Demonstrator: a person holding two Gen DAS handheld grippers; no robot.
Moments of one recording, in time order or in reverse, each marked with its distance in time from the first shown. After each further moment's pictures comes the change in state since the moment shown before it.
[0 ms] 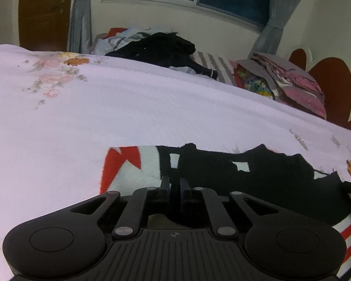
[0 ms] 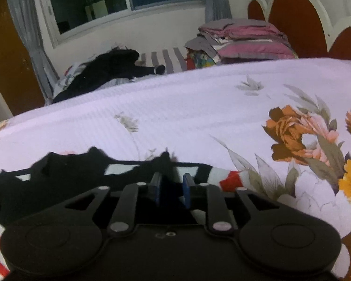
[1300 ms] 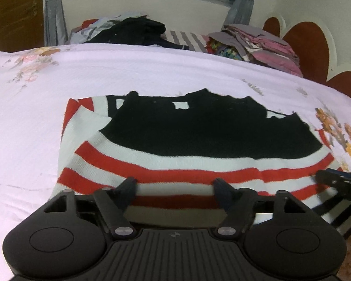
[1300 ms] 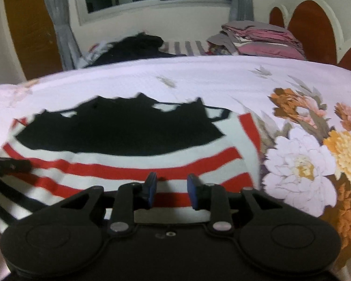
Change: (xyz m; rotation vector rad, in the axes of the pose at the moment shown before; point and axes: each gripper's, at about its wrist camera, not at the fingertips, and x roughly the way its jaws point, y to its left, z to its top) left arm -0.054 -0.057 -0.057 0.132 0.099 -0.060; right arm -0.070 0.040 -0.069 -0.145 0.039 0.059
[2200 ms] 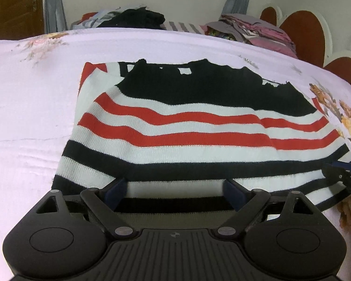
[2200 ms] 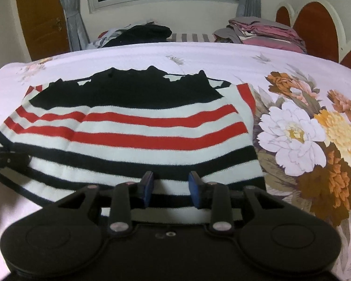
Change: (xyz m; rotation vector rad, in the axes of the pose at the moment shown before) left arm -0.024 0.012 -0.055 0.016 0.045 0.014; right arm -0.028 0.000 -0.049 -0.066 0.052 -0.031
